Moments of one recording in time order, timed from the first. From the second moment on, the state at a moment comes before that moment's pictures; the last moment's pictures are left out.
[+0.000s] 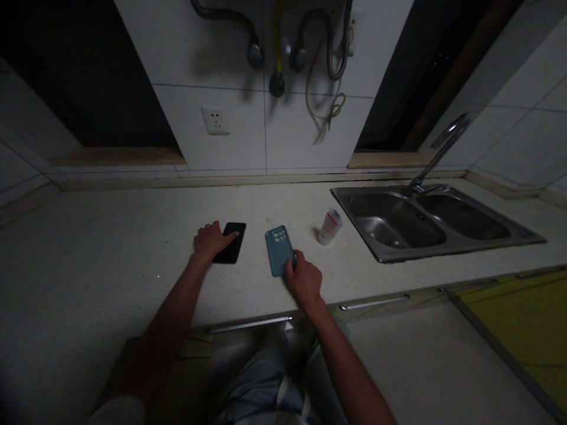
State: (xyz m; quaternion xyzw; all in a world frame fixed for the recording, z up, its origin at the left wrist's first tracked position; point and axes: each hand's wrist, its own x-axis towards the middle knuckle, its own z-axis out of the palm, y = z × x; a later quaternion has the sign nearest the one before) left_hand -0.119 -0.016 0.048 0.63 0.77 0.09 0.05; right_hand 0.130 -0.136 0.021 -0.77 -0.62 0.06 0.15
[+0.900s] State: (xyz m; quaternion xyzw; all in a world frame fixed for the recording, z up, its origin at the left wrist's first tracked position) left_hand -0.113 -0.012 0.032 0.56 0.65 0.33 0.40; right_hand 0.135 -0.136 0.025 -0.74 -0.66 0.07 0.11
